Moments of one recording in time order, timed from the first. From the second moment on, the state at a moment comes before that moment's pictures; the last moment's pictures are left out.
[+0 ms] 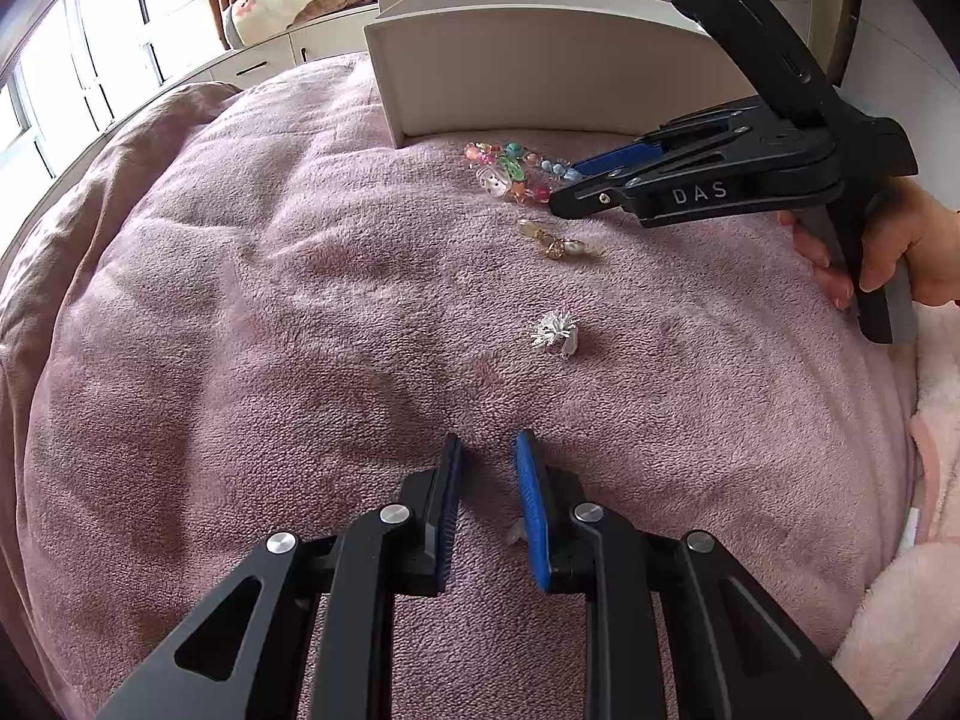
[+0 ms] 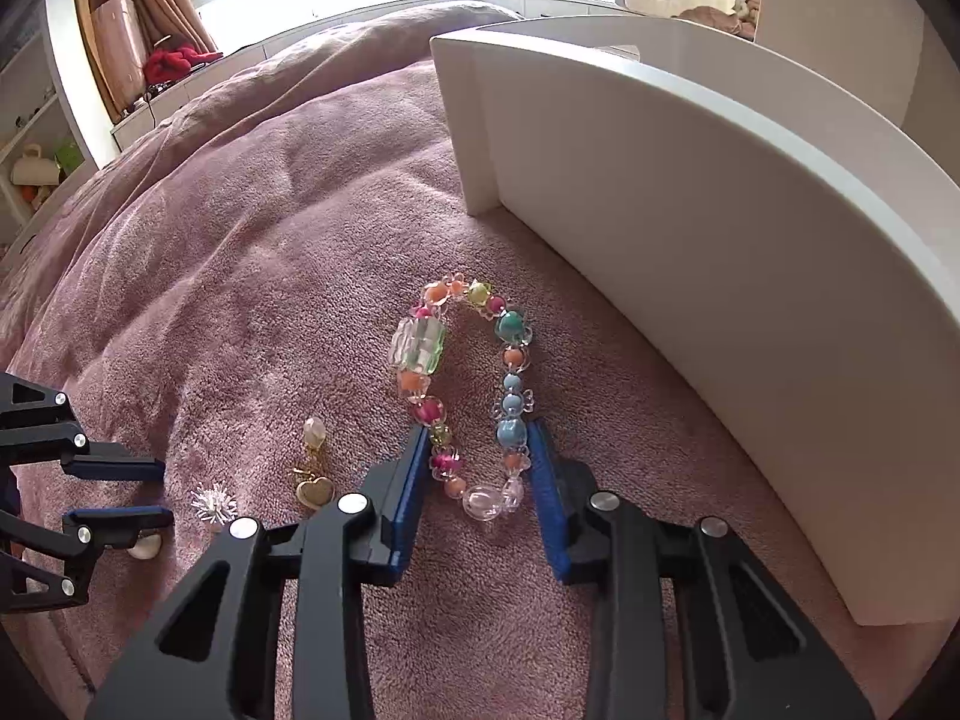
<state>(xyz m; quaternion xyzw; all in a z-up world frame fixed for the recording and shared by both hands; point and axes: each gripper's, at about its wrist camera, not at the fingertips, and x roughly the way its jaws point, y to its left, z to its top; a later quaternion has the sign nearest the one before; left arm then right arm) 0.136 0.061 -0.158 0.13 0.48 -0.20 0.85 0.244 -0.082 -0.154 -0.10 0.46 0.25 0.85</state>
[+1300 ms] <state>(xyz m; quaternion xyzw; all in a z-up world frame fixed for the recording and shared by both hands) 0.121 0.048 -0.145 0.10 0.46 -0.30 0.83 0.224 -0.114 -0.139 -0.05 0.48 0.31 0.82</state>
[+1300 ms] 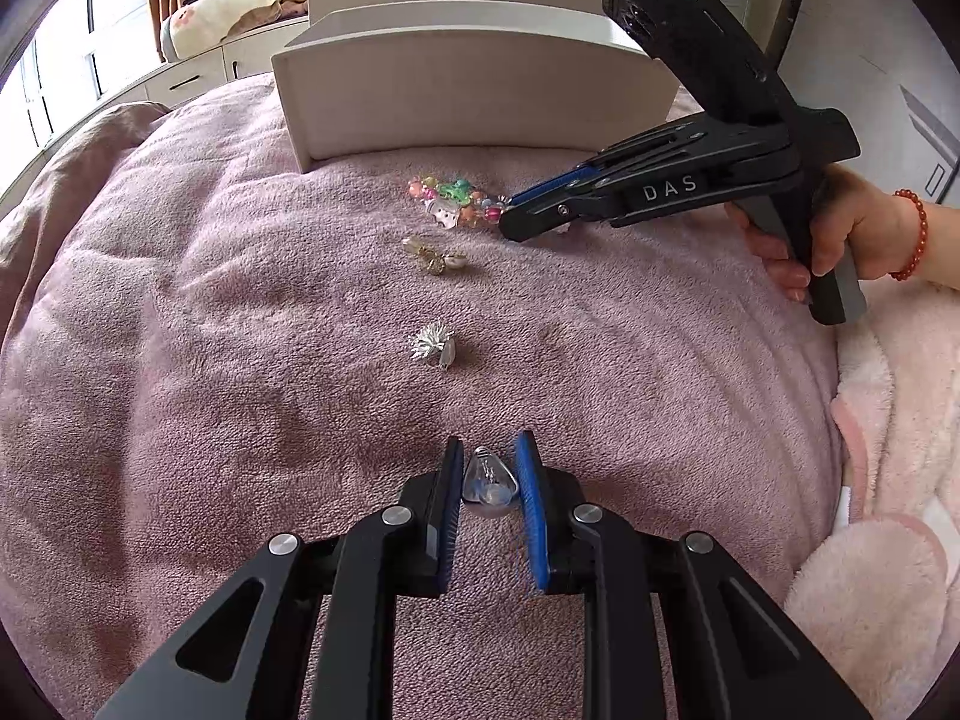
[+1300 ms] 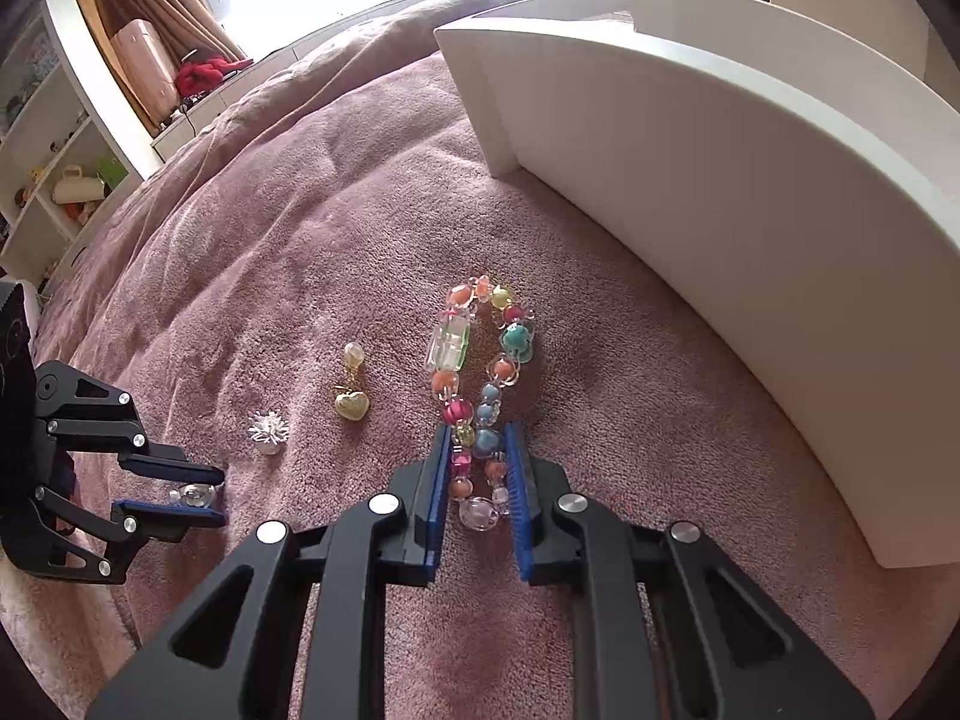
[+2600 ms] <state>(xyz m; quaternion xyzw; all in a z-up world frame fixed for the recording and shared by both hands) 0.216 -0.047 0.051 0.12 0.36 -0.19 0.90 0.196 -0.257 0.069 -0.01 0.29 0.29 0.91</state>
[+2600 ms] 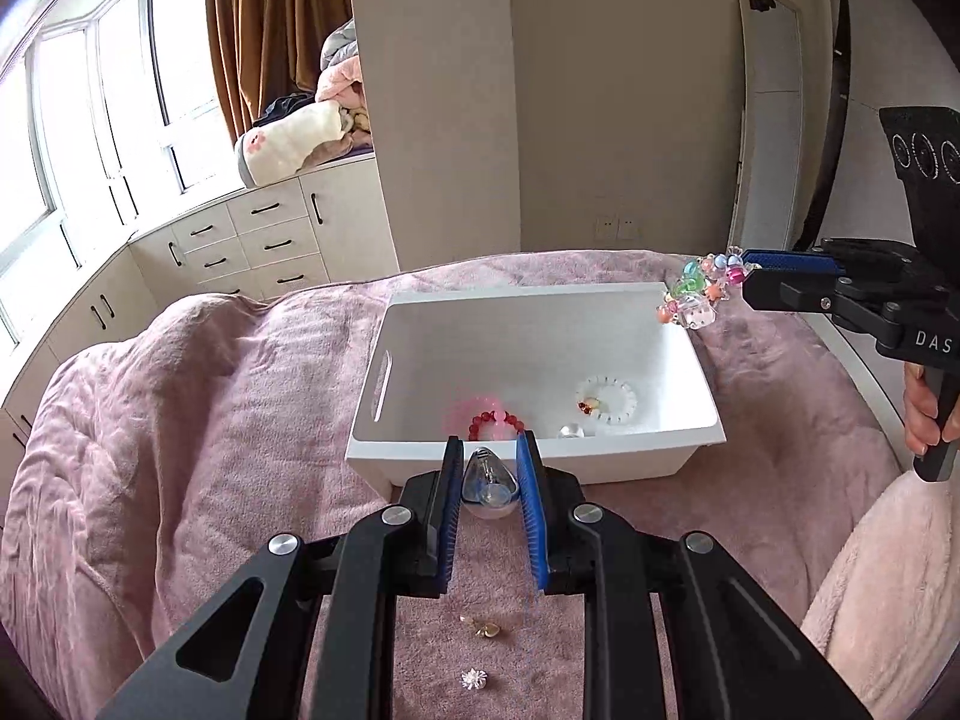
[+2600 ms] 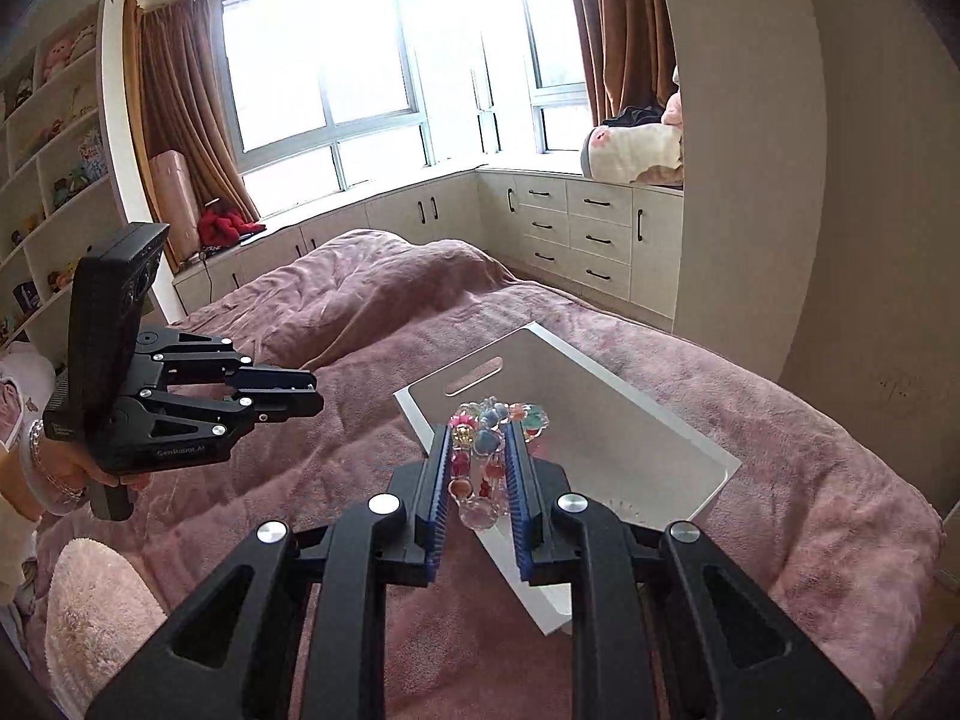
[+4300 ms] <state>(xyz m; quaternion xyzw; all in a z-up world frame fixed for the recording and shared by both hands) 0.354 -0.107 0.003 0.08 0.42 -0.14 0.89 0.254 -0.285 0.014 0.00 0.32 0.26 0.91</state>
